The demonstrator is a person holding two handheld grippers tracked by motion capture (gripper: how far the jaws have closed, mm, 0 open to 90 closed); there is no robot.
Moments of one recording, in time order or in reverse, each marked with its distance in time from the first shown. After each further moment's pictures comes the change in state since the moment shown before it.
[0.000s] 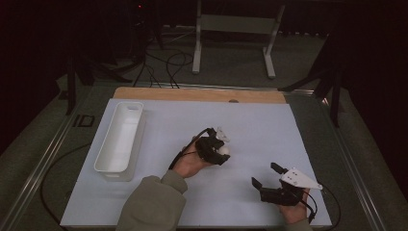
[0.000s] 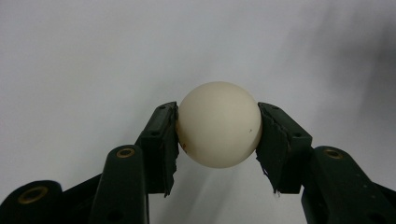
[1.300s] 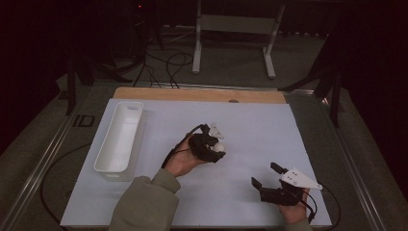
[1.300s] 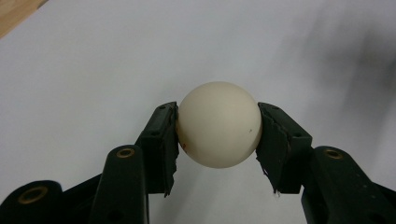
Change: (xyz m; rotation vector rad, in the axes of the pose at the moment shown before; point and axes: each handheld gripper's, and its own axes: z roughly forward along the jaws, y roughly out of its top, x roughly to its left) left arm 0.003 0.000 -0.033 -0.027 0.011 0.008; right arm 0.000 0.000 0.000 0.000 0.000 0.000
